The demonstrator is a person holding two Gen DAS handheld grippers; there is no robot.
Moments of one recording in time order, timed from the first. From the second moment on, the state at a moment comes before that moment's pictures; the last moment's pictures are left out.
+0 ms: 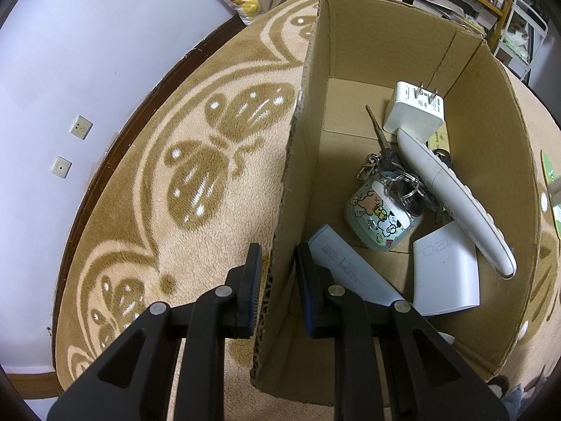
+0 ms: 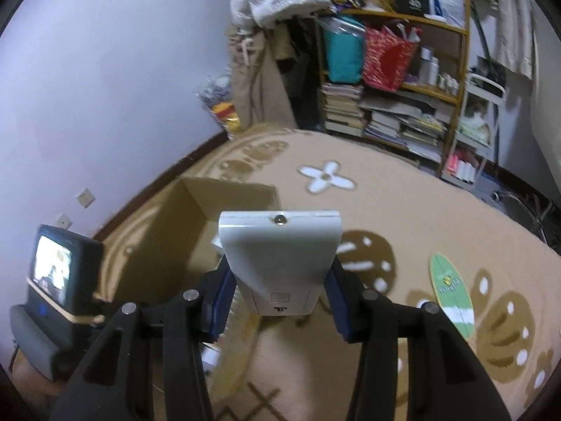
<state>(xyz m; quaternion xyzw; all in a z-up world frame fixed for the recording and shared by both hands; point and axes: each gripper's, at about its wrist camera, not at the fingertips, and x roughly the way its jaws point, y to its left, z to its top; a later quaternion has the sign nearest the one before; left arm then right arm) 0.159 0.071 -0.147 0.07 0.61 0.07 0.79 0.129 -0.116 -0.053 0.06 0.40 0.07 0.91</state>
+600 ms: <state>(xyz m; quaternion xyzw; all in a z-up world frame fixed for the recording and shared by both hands) 0.159 0.071 -0.147 0.07 0.61 0.07 0.79 0.143 -0.067 -0.077 0.06 0.41 0.12 0.90</state>
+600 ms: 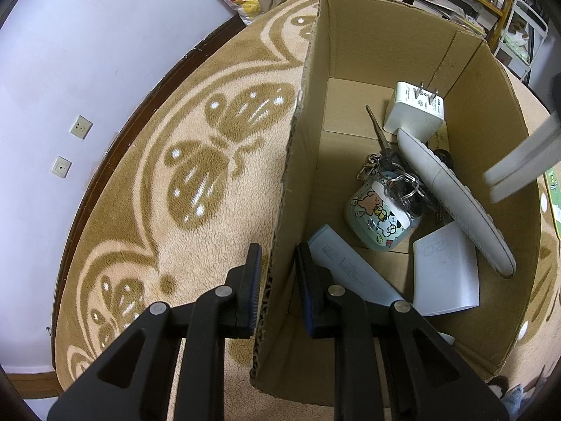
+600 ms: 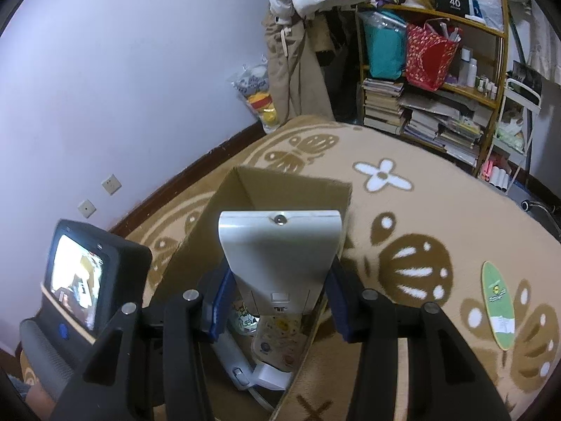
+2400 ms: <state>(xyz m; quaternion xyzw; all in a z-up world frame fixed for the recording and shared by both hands) 0.158 0.069 -0.146 0.07 0.61 0.07 0.79 0.142 -0.195 -0.113 0.01 0.45 -0.02 0.89</state>
